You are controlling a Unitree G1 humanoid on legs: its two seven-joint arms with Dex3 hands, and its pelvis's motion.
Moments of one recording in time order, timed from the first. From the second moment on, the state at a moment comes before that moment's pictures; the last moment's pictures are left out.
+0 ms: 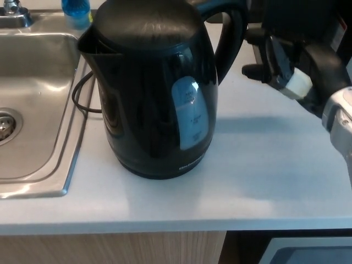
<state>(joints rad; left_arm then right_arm) 0.51 0.15 0.40 1.01 -0.23 -0.41 -0.02 -0.60 -0.25 -0.04 0.06 0.13 0.59 0.19</state>
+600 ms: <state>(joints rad) 0.50 0.16 0.40 1.01 -0.21 -0.41 -0.02 -0.71 -0.29 -0.02 -0.02 0.17 0.66 0.26</state>
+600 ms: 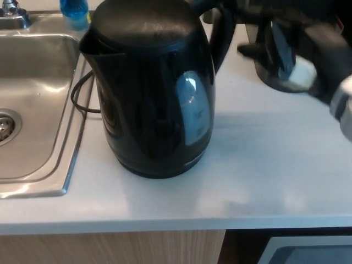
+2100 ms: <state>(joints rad) 0.52 0.17 0.40 1.08 -0.20 -0.45 -0.02 -1.07 -0.22 -0.01 0.67 0.06 0.51 0.22</state>
